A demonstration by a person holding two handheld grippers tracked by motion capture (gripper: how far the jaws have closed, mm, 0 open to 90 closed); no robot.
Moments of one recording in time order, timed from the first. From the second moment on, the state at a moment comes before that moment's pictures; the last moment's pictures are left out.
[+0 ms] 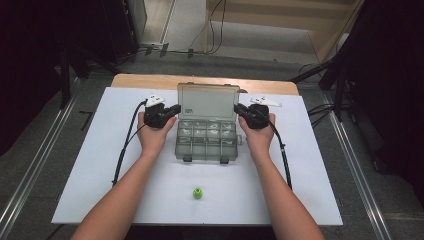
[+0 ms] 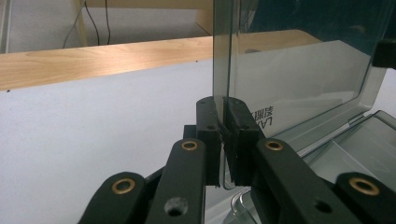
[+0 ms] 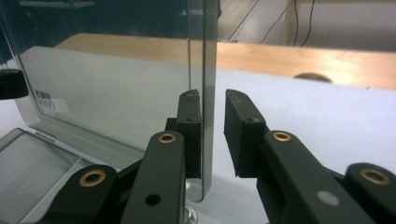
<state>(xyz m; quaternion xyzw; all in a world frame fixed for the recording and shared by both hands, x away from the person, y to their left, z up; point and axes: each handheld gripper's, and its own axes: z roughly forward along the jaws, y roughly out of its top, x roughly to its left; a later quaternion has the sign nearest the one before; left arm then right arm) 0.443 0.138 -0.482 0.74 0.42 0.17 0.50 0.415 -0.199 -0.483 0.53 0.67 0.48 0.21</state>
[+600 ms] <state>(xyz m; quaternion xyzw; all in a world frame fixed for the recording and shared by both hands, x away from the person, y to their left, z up) 0.455 0.141 -0.483 0.73 0.45 0.12 0.50 0.422 -0.201 -0.490 0.56 0.65 0.49 0.17</state>
